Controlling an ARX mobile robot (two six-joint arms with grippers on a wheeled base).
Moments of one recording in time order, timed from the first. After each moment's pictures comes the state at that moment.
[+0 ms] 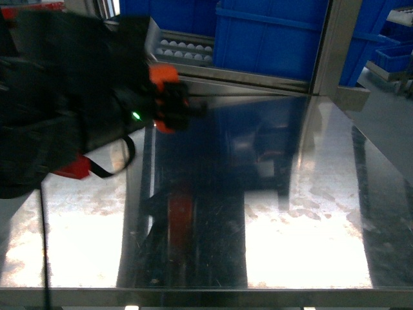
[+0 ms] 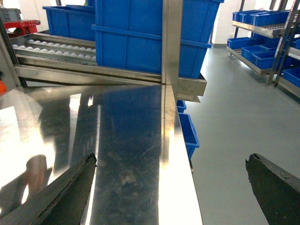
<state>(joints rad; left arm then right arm) -0.31 2.02 0.99 0.90 -0.03 -0.01 0.00 0.00 0.01 -0.01 0.00 0.00</state>
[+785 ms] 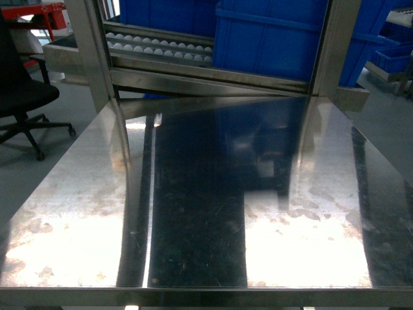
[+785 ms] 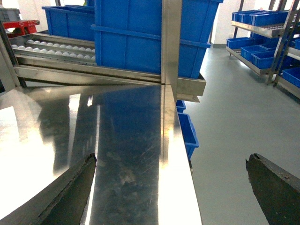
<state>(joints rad) -0.46 0.84 0.32 0.62 -0.42 0.03 0.00 0.00 0.01 -0.01 0.00 0.00</state>
